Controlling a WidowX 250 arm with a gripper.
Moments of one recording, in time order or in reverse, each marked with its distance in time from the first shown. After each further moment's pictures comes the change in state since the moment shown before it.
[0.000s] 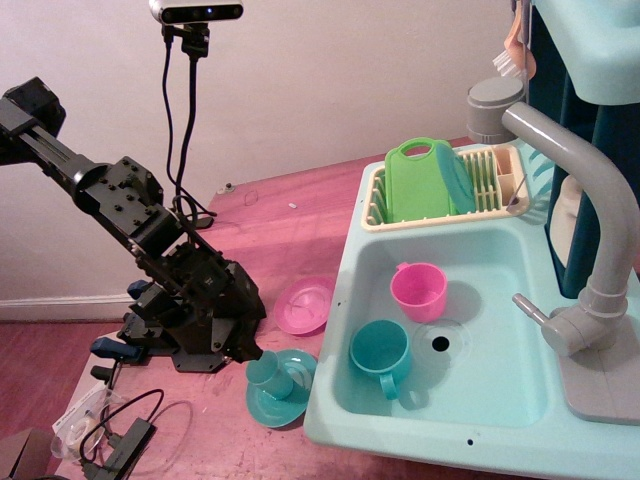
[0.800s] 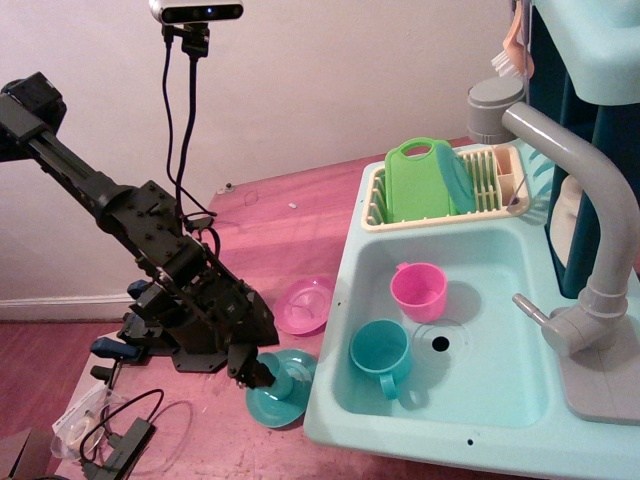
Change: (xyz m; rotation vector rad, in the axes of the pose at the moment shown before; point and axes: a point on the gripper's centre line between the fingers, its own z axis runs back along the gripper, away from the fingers) arm -0.003 -0.019 -0.039 -0.085 0.016 -0.027
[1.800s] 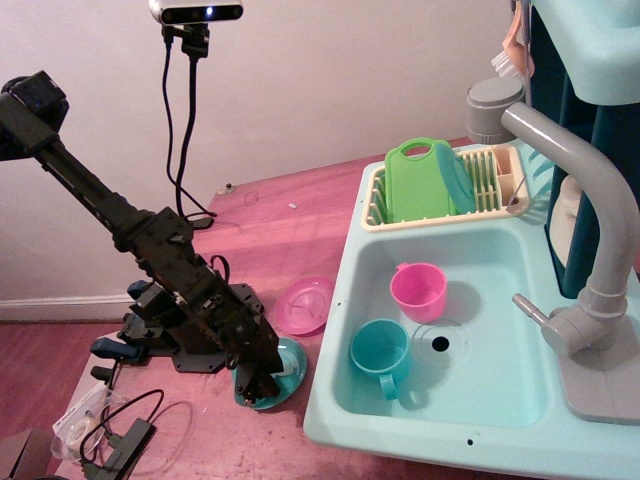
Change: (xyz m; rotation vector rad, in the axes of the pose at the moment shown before) arm -0.010 0.001 -0.035 -0.044 -0.022 -0.011
